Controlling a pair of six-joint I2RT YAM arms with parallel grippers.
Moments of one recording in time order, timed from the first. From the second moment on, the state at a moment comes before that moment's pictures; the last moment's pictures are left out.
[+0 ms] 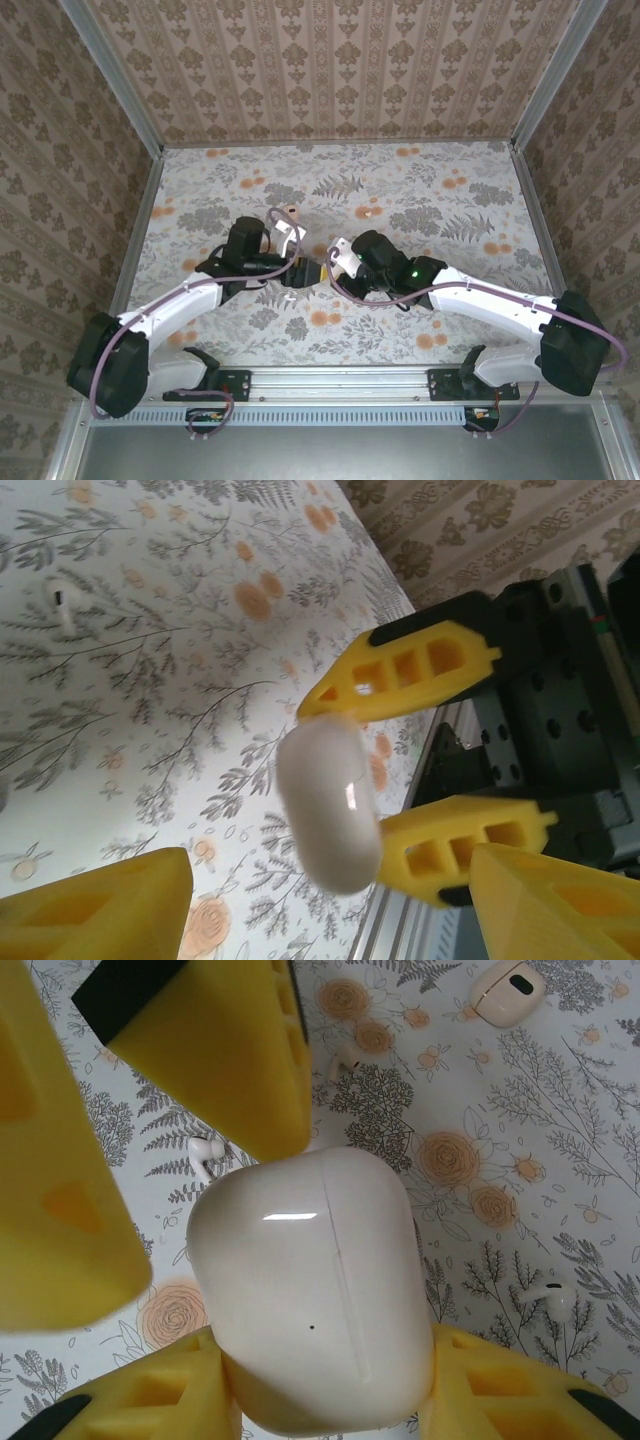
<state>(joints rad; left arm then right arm) -0.58 1.22 0.64 0.00 0.85 -0.43 0.86 1.30 0.87 -0.33 0.00 -0.14</state>
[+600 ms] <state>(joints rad) -0.63 1.34 0.68 0.08 0.87 -0.50 0.86 1.27 0.85 -0.33 0.02 -0.14</state>
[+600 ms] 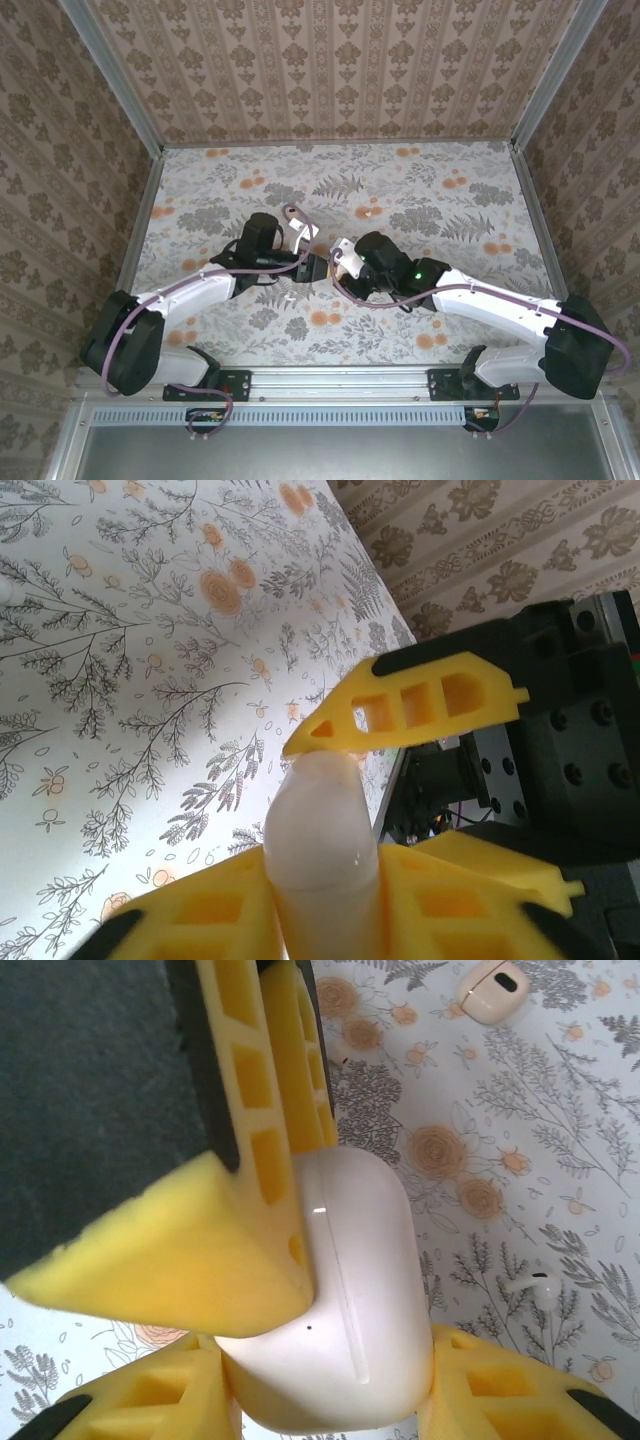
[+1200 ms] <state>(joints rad) -0.57 1.06 0.47 0.31 0.64 -0.46 0.54 0.97 0.82 -0.16 -0.30 0.24</state>
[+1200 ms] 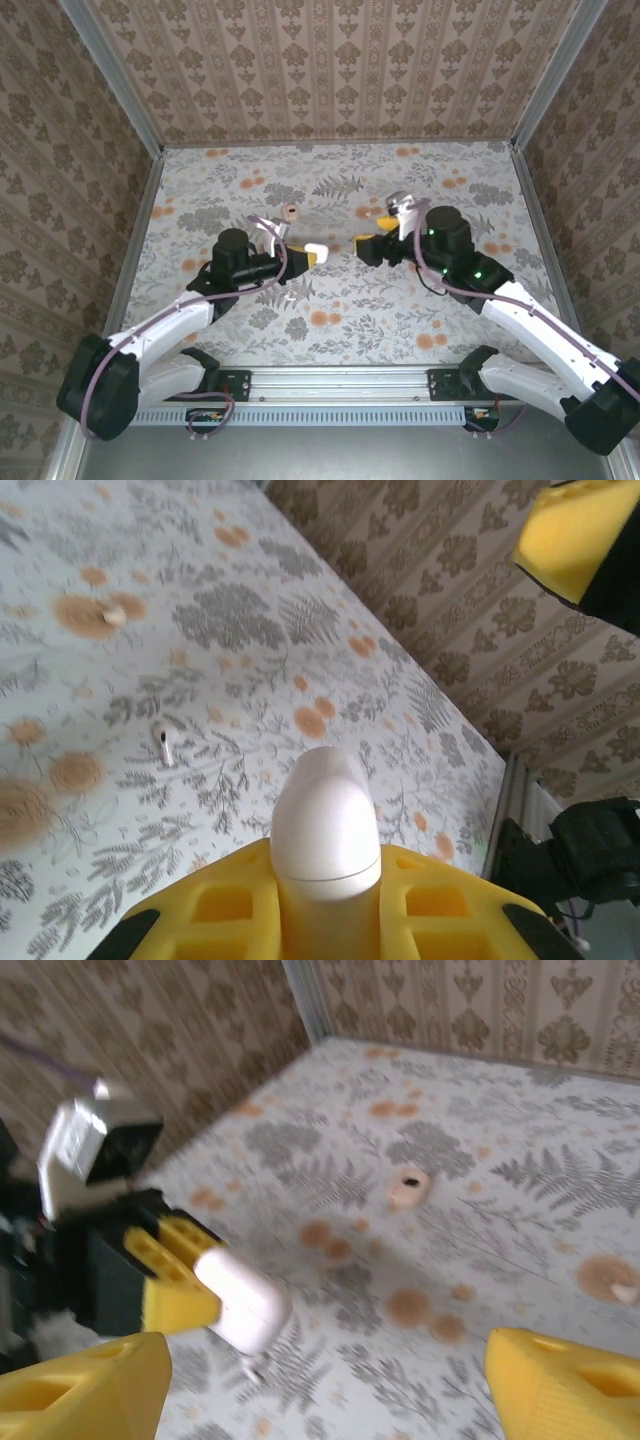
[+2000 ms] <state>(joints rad) -0.58 0.97 0.56 0.59 0.68 -0.63 0.52 1.16 0.78 0.38 -0.67 0.74</state>
